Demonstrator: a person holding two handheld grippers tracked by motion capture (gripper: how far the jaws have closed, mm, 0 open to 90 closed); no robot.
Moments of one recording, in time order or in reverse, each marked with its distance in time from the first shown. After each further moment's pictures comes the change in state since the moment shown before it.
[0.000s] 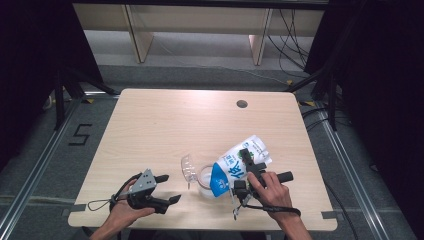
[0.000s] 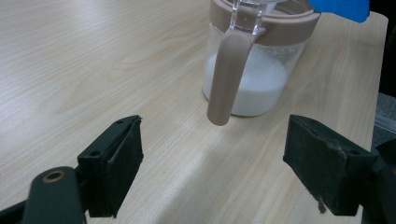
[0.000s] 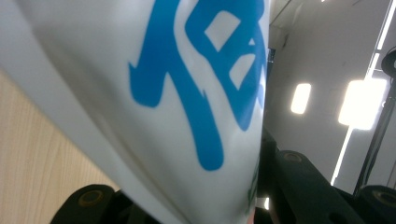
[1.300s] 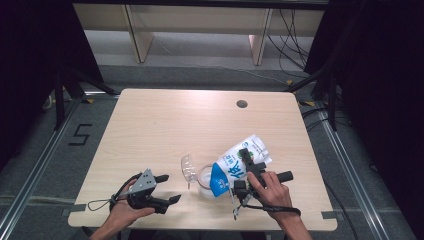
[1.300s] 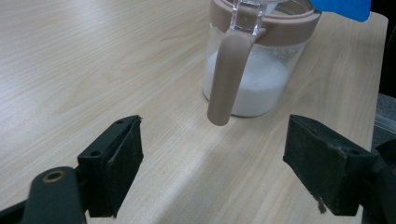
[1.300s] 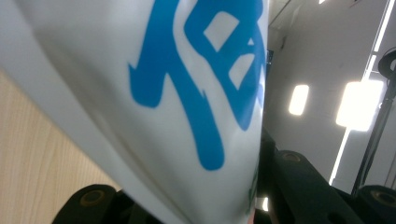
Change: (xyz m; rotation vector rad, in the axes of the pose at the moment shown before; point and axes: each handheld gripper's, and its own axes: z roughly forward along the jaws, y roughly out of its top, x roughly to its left) left arm 0.000 0.000 0.000 0.001 0.000 0.001; right arm -0.003 0.001 0.000 -0.011 -0.012 -0.023
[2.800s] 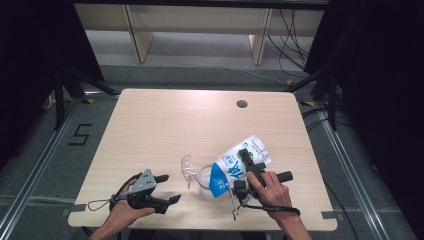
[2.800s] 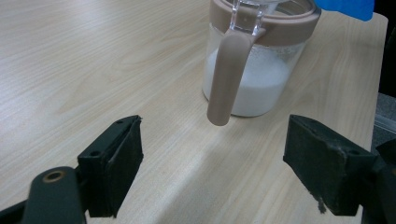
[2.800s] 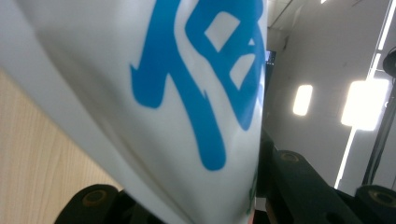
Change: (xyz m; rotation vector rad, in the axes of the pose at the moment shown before) left arm 0.000 0.000 0.000 -0.001 0.002 -0.004; right arm 0.002 0.000 0.001 -0.013 0.002 0.048
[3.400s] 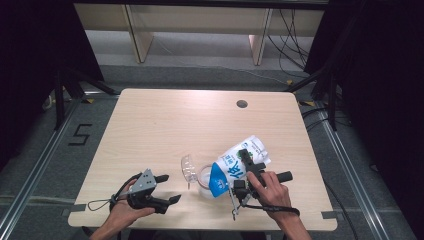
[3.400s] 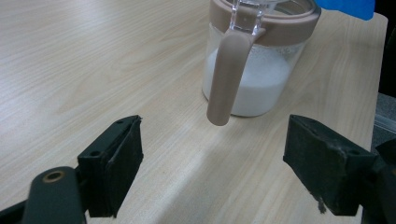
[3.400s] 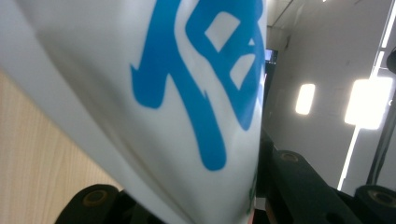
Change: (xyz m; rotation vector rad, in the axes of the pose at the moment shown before) left arm 0.000 0.000 0.000 0.001 -0.002 0.003; right arm 0.000 0.001 0.000 0.003 0.015 0.017
